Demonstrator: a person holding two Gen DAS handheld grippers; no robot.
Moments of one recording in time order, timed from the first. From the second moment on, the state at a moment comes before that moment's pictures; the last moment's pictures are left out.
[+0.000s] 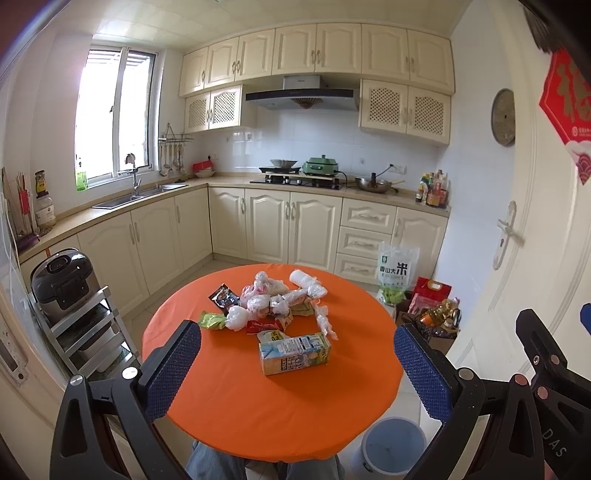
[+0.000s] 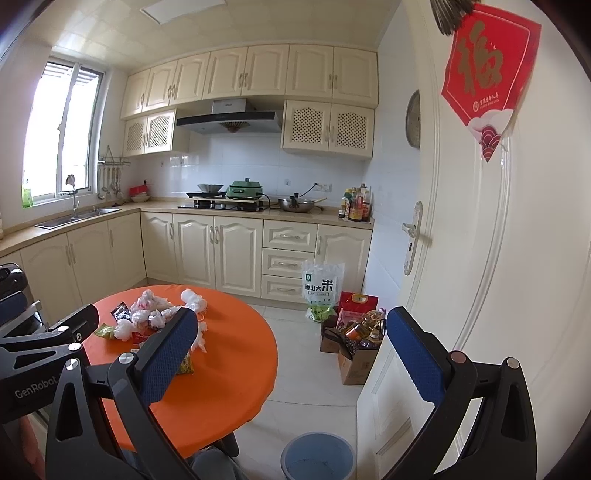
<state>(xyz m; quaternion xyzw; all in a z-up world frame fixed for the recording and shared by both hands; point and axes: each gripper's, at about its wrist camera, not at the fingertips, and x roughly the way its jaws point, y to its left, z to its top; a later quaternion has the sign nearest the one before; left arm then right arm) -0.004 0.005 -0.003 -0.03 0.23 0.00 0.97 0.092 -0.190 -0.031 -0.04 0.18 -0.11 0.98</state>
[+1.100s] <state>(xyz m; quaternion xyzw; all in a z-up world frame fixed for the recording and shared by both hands) -0.013 0.012 -0.003 -0.02 0.25 0.00 0.97 0.089 -0.185 -0.037 -0.03 0.22 -0.11 0.97</state>
